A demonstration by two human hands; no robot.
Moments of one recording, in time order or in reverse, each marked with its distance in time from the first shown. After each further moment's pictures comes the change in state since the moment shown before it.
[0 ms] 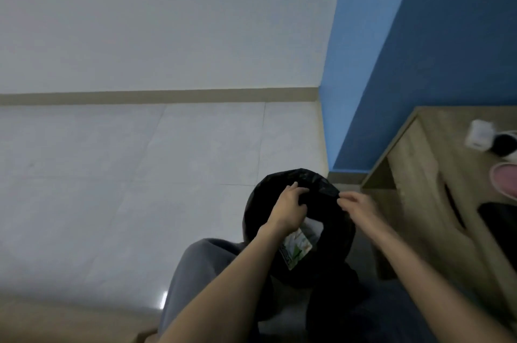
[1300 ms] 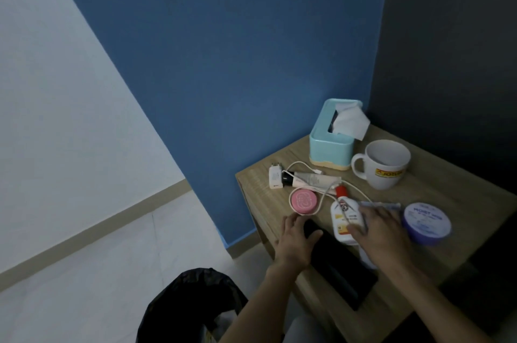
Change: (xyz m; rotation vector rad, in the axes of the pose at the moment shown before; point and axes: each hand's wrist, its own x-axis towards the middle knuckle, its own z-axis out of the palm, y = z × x) left_hand 0.017 0.240 0.182 0.244 -0.271 0.429; right_hand -0.119 0.088 -0.273 -0.425 0.698 0.058
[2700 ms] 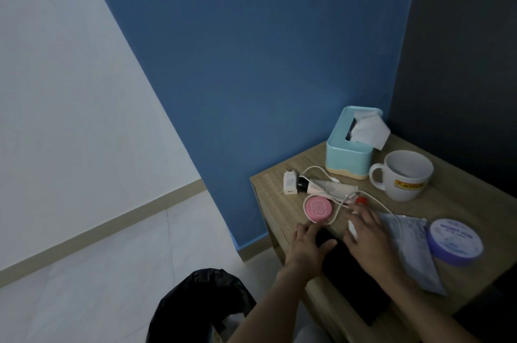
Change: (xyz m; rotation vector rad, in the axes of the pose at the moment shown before) left_hand -0.002 0.003 -0.004 0.003 -0.047 -0.059; right_hand 0.038 0.001 0.062 0.067 0.102 -0.262
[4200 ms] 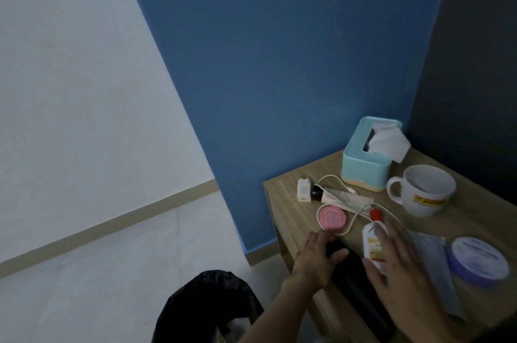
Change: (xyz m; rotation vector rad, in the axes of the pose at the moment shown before) left_hand -0.001 -0.010 -0.006 -0.111 0.011 0.087; right_hand -0.053 -0.043 -0.060 -0.108 0.076 -0.003
